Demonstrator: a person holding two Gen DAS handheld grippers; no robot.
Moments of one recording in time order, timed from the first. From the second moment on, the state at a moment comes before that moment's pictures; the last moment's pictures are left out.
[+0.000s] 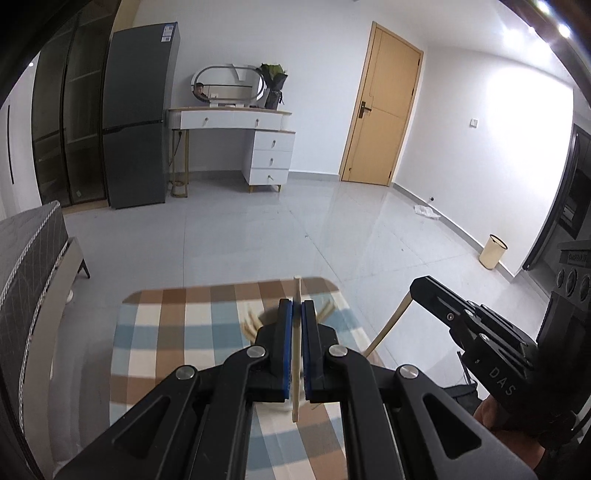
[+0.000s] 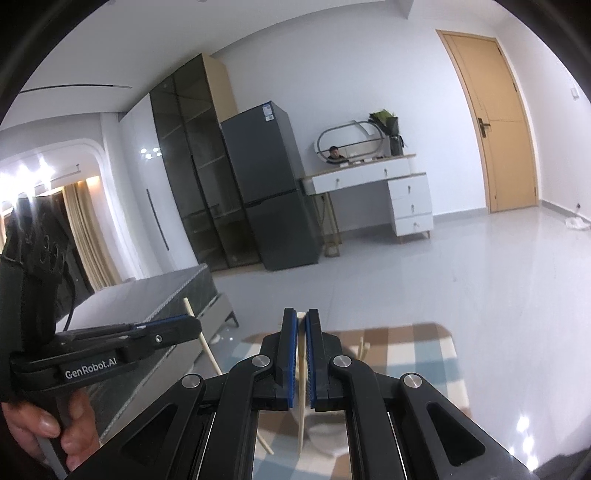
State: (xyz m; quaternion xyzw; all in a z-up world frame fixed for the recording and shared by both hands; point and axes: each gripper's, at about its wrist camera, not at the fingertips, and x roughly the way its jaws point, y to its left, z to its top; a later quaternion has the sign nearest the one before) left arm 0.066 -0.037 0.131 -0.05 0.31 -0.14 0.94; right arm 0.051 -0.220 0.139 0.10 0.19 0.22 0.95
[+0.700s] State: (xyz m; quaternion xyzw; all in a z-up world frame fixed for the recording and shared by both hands) left arm 0.138 -0.041 0.127 -0.03 0.30 -0.13 0.95; right arm 0.132 -0.214 0.139 0.09 0.18 0.19 0.96
